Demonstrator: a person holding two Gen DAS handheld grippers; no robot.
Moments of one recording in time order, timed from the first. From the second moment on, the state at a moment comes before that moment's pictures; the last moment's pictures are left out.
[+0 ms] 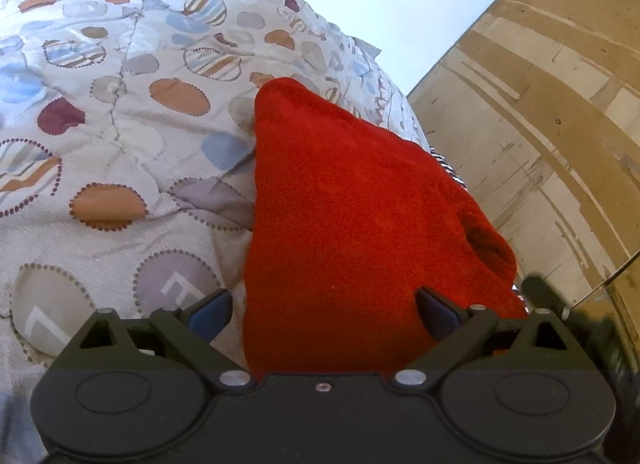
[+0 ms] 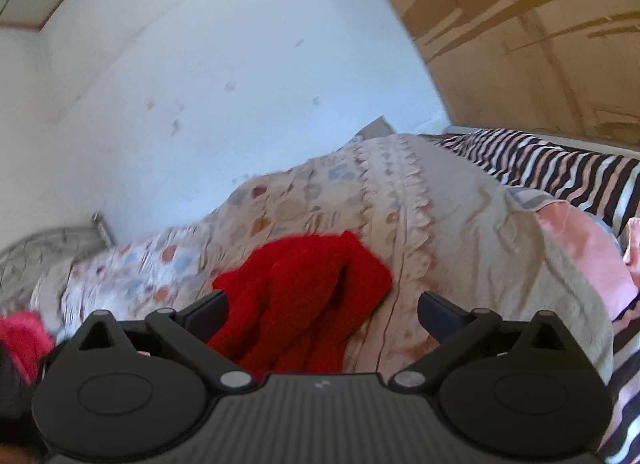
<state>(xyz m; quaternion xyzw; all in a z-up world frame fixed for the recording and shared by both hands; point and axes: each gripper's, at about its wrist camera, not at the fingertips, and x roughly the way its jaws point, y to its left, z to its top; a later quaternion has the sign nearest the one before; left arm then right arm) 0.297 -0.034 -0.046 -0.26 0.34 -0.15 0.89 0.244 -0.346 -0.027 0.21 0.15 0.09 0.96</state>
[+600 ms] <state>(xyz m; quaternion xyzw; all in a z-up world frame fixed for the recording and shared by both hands) 0.326 -0.027 -0.031 -0.21 0.33 -0.12 0.91 0.235 -0.362 -0.043 0.18 0.15 0.06 0.97</state>
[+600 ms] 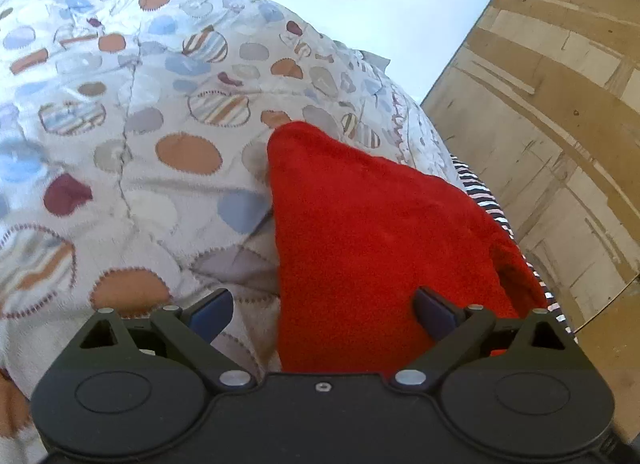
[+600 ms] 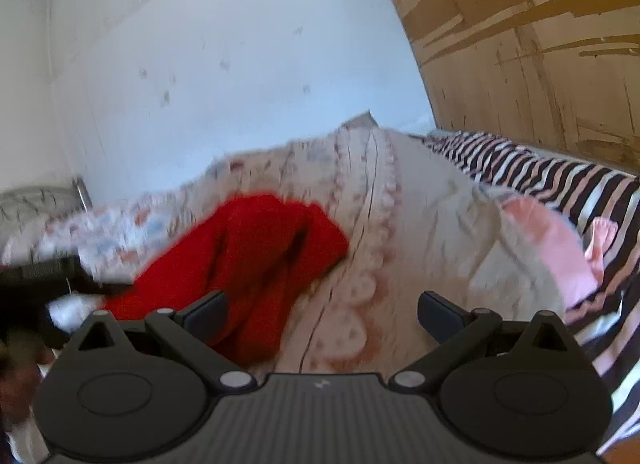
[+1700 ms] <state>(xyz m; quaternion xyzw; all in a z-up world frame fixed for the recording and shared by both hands) 0.331 -0.046 -0.053 -0.23 0.34 -0.14 0.90 0.407 -0.371 -0.012 0.14 0.22 0.13 0.96</state>
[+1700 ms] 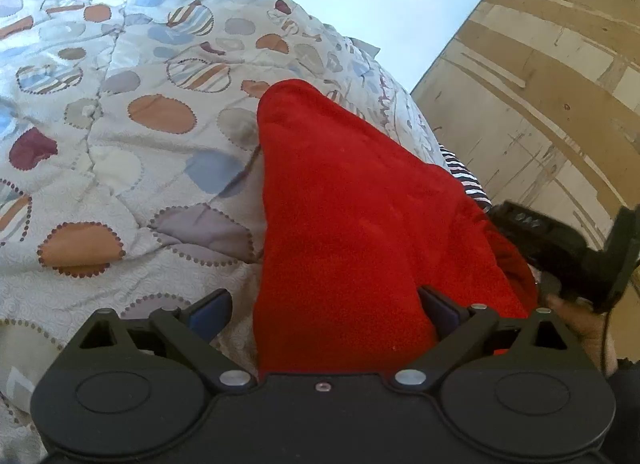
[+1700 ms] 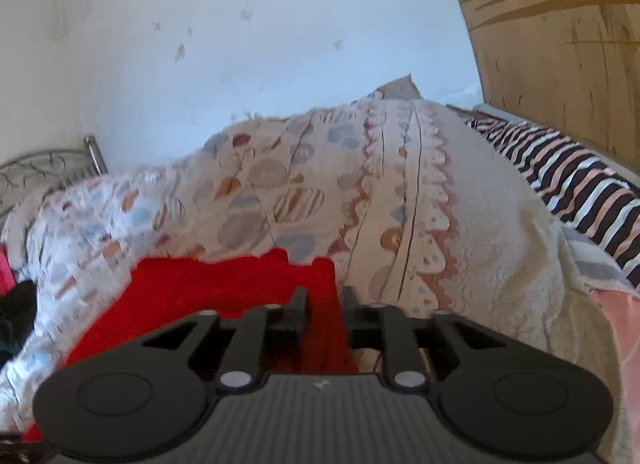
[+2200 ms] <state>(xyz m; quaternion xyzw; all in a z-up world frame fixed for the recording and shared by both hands) 0.331 -0.043 -0.053 -0.23 0.34 -0.14 0.90 0.426 -0.366 -0.047 0.19 0.28 0.16 0.93</state>
